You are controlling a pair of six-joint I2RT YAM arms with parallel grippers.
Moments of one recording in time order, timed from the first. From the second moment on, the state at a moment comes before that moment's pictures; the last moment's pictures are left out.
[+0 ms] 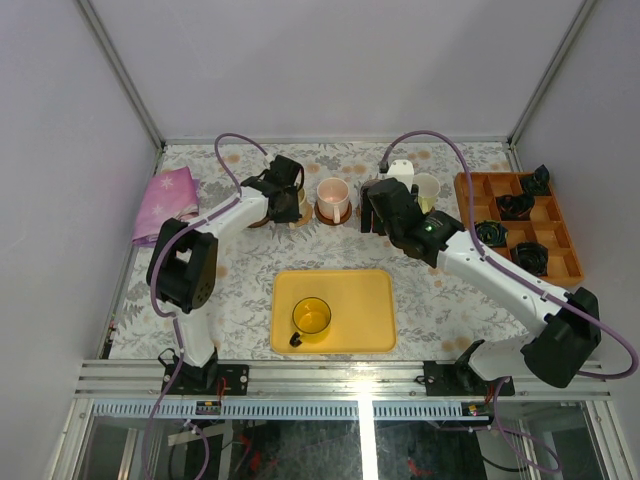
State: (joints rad) left arm -0.41 1.88 1.41 -0.53 -0.10 -0.46; right arm 0.75 1.36 1.20 -0.53 0.51 0.45
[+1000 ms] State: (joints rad) left arm -0.40 1.90 1.41 -0.51 -0.07 -0.46; right arm 0.75 1.39 1.20 -0.53 0.51 0.45
